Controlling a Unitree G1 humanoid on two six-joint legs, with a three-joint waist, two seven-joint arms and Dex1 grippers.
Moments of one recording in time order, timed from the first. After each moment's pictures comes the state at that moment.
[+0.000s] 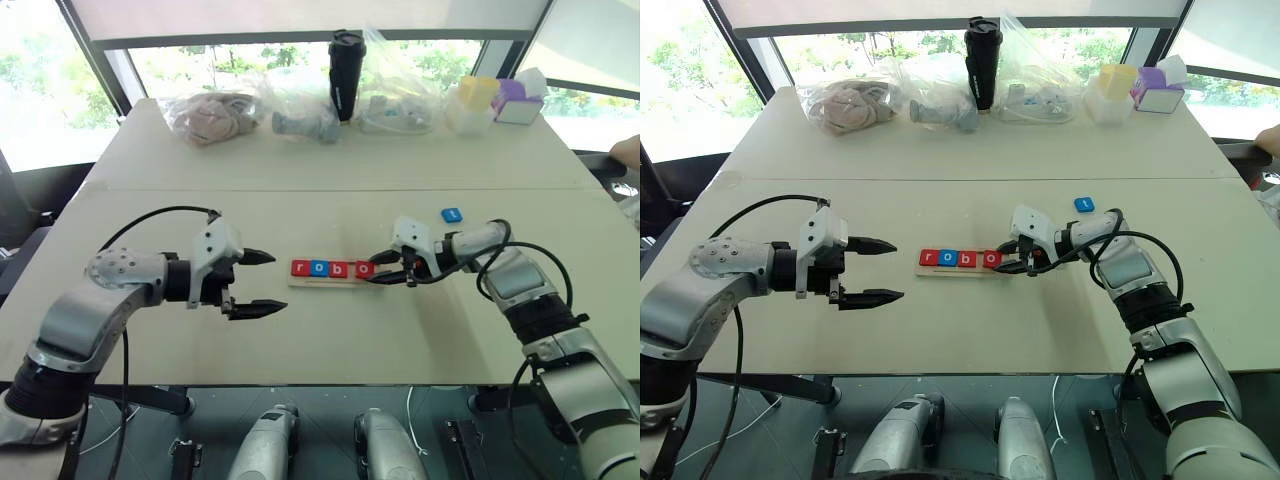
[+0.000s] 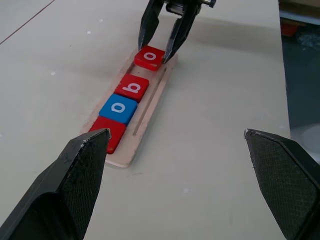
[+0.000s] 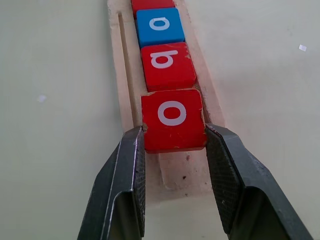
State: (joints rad) left arm -0.36 0.82 -0.04 -0.36 -0.49 0.63 -1.07; right arm -0.75 -0.62 0.30 0.44 0.08 0.19 1.26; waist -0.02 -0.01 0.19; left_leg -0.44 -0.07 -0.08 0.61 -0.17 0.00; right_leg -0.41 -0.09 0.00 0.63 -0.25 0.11
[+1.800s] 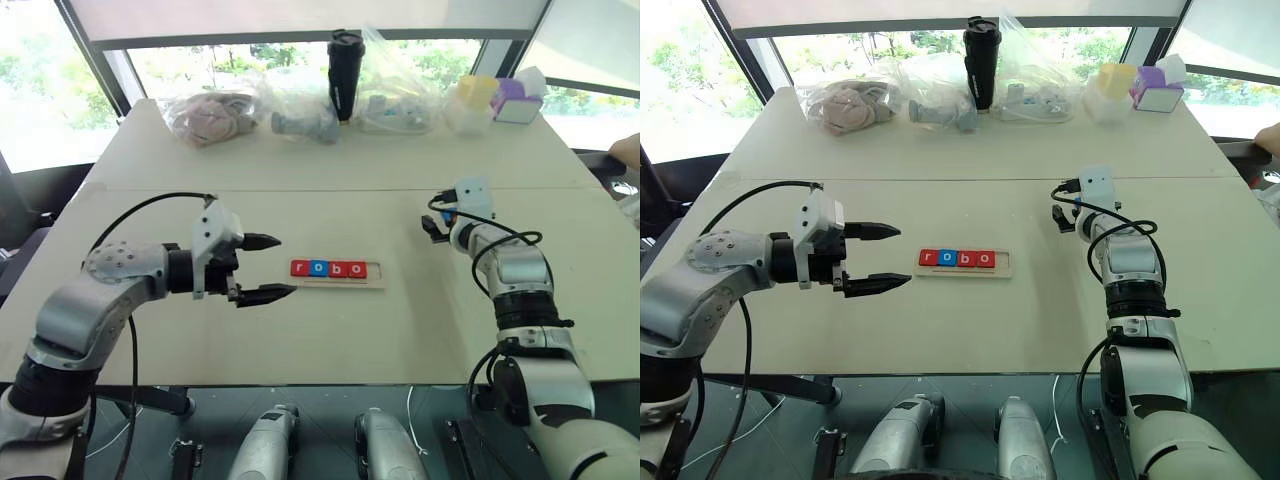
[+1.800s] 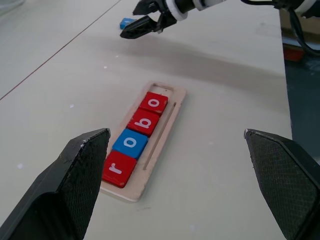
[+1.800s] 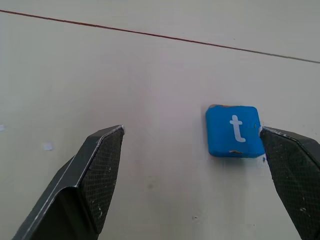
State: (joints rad) left arm -0.40 0.78 -0.01 -0.39 -0.58 0.67 -0.99; right arm -0.79 -0.41 -0.15 0.56 0.01 0.60 0.21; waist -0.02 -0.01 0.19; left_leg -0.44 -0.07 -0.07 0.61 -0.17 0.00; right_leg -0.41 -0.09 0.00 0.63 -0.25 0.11
